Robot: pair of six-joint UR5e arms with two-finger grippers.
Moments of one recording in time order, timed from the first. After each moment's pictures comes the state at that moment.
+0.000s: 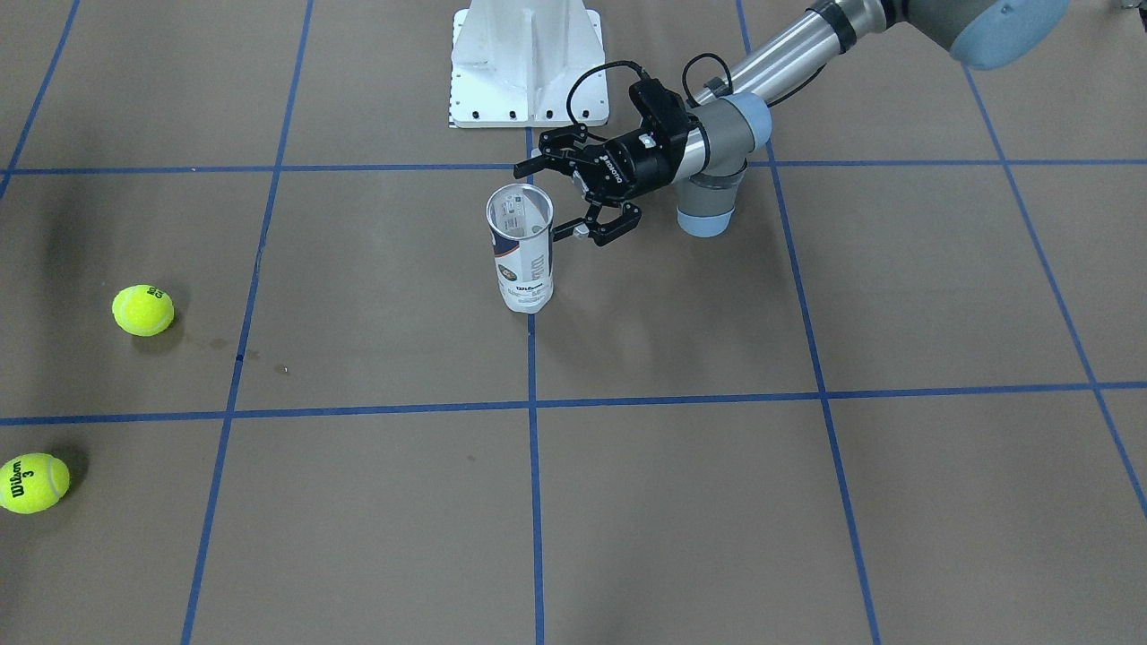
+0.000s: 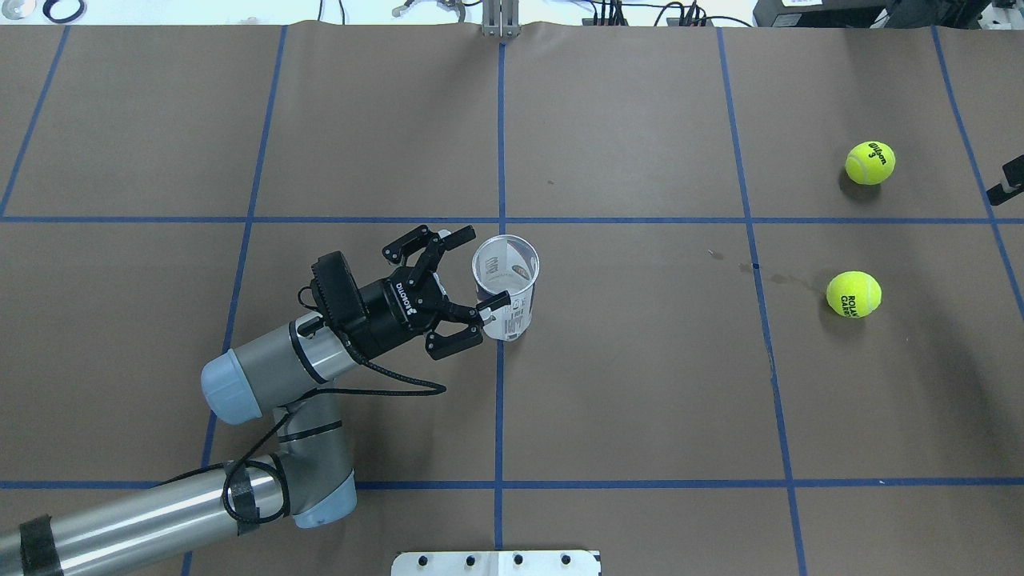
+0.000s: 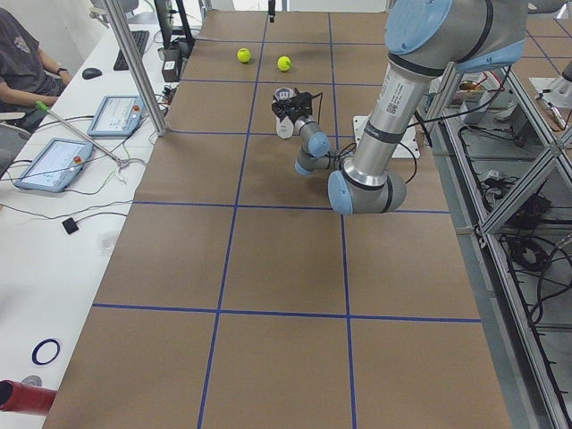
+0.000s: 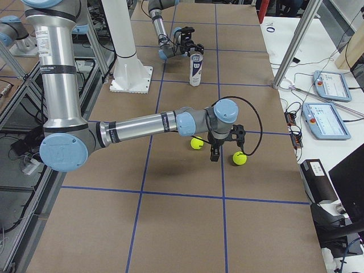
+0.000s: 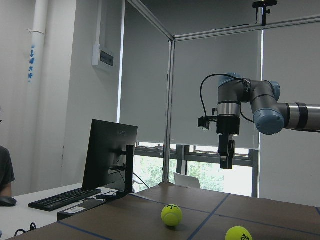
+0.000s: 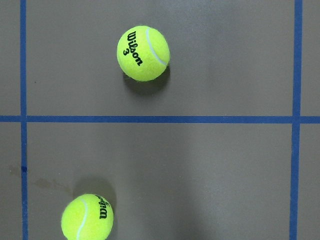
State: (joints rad) left arm -0.36 -2.20 -1.18 -3.70 -1.34 -0.31; right arm 1.38 -1.50 1.72 -1.58 2.44 0.29
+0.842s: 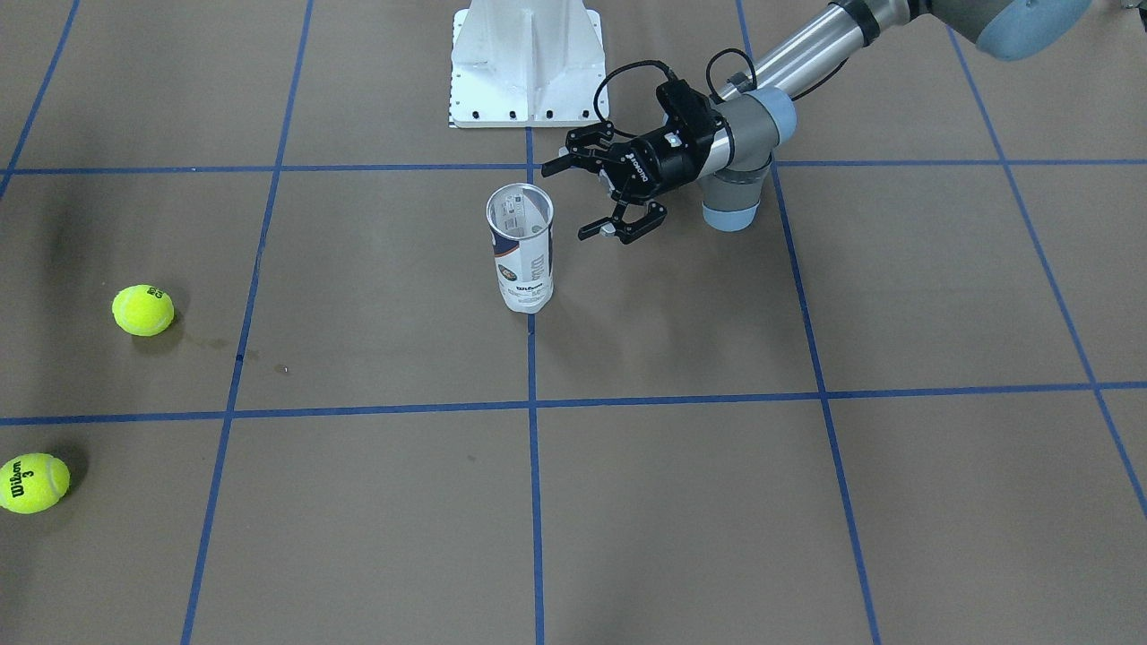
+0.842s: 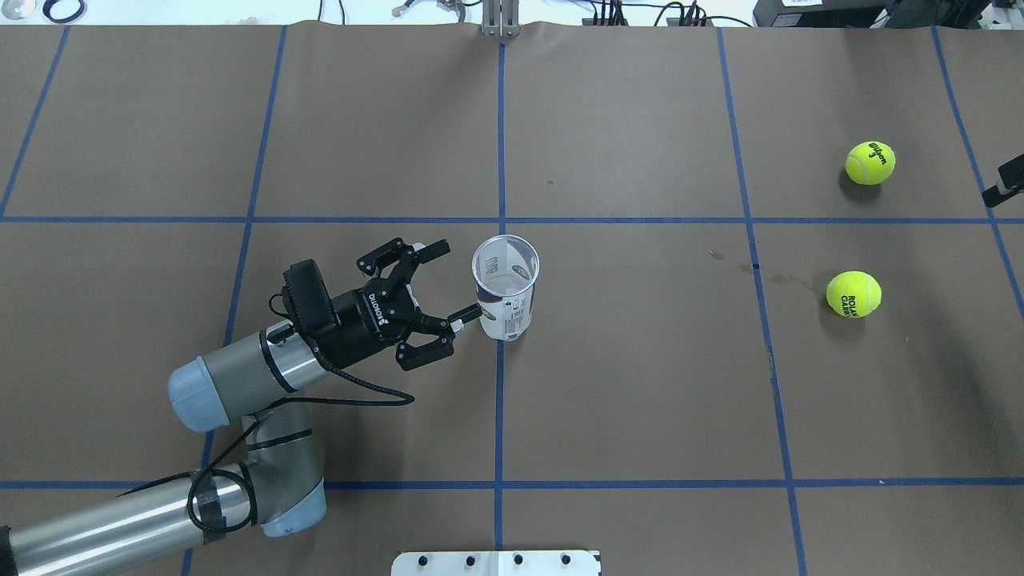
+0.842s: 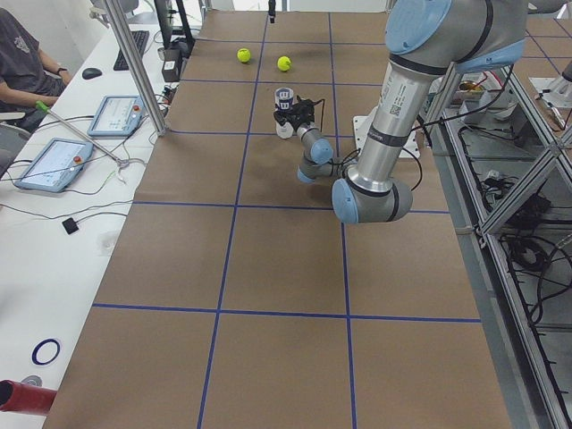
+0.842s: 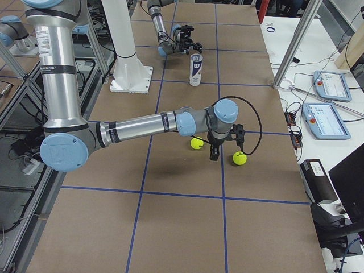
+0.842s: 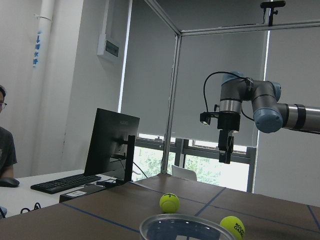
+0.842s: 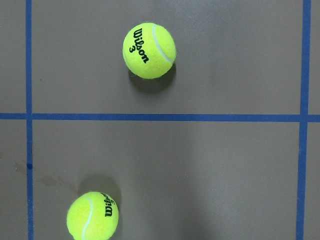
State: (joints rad) left arm -0.36 -2.13 -1.23 -3.67 -1.37 -0.35; right arm 1.37 -1.50 1.72 -1.58 2.45 0.29
